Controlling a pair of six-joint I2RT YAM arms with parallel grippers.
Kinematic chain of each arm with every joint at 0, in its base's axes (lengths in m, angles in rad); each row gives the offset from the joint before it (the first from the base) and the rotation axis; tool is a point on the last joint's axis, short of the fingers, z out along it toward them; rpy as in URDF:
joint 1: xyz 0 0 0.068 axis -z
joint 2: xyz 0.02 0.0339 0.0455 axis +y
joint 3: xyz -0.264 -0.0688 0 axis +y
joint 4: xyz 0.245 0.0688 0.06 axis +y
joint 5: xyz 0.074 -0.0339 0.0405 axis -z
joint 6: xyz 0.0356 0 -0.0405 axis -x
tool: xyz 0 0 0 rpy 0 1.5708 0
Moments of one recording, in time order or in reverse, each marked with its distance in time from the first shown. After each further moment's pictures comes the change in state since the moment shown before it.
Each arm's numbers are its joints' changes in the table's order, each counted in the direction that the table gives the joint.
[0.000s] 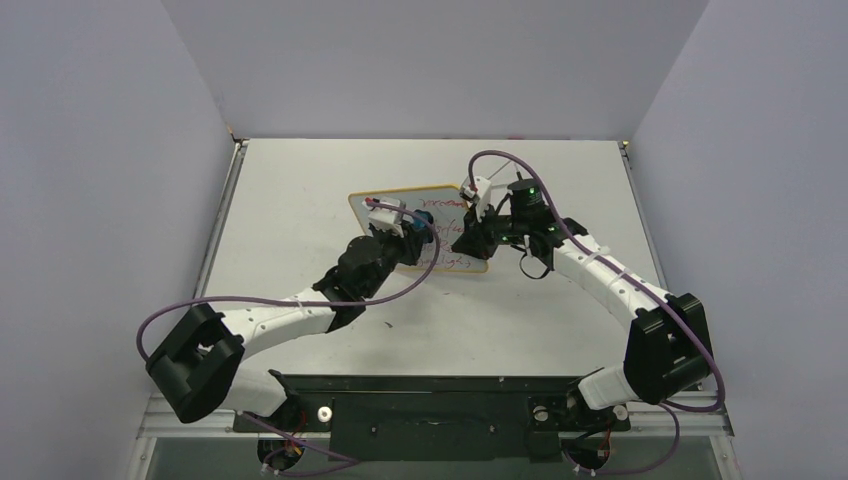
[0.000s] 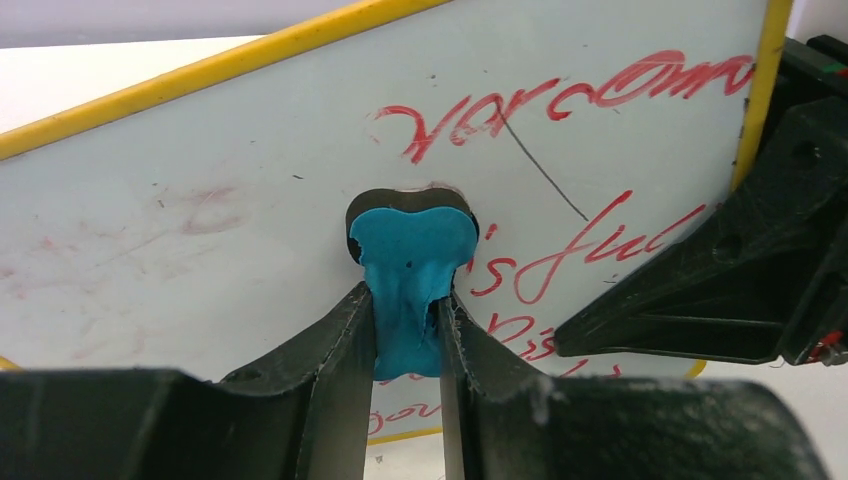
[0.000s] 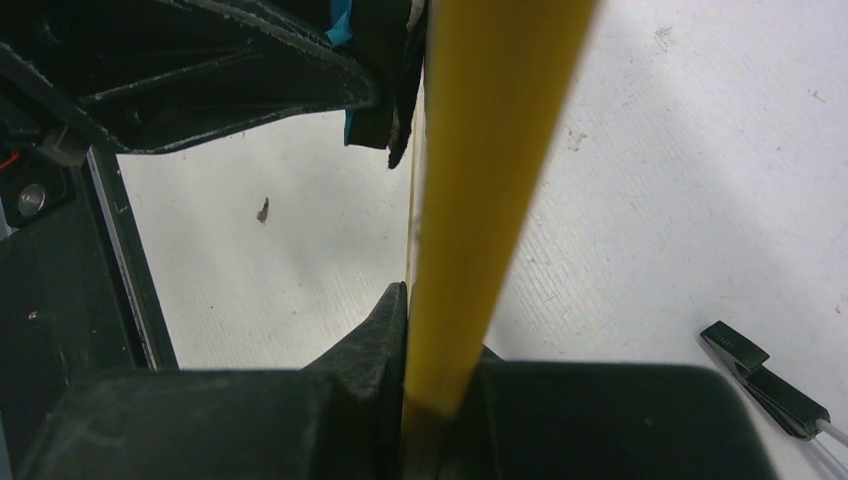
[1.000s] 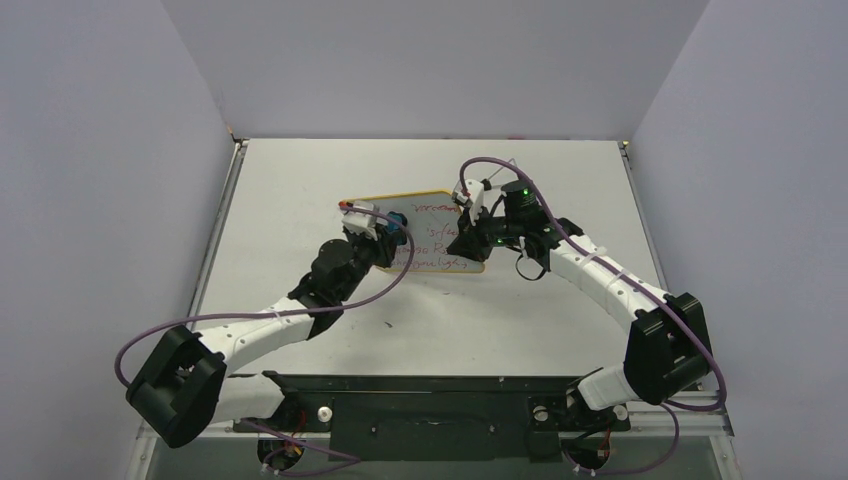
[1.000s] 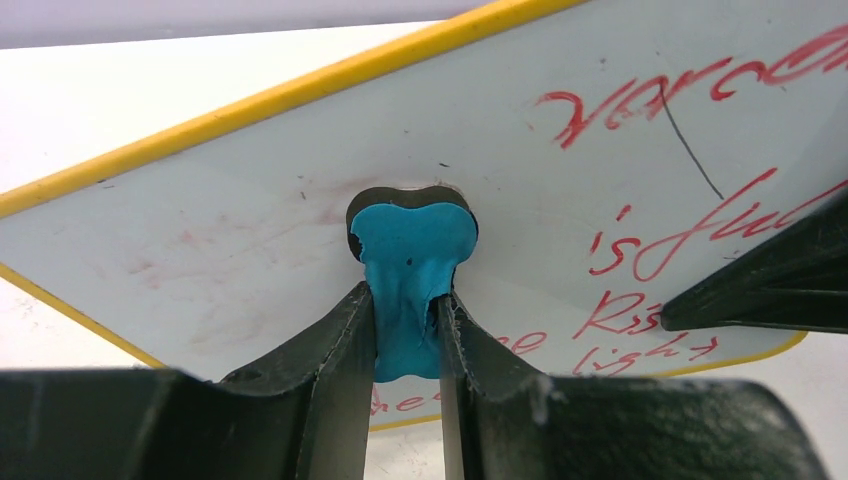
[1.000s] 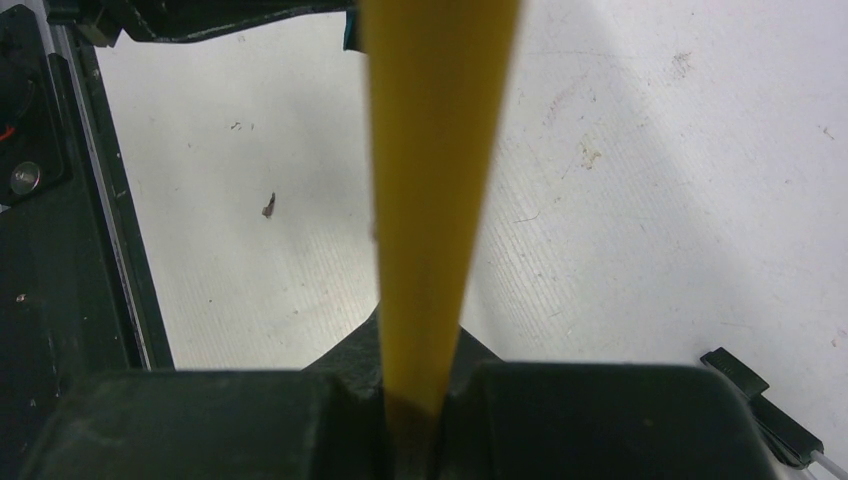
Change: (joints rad) left arm -0.131 -0.137 0.130 0.018 0.098 -0.048; right arm -0.041 0.002 -0.016 0.015 0.009 0.054
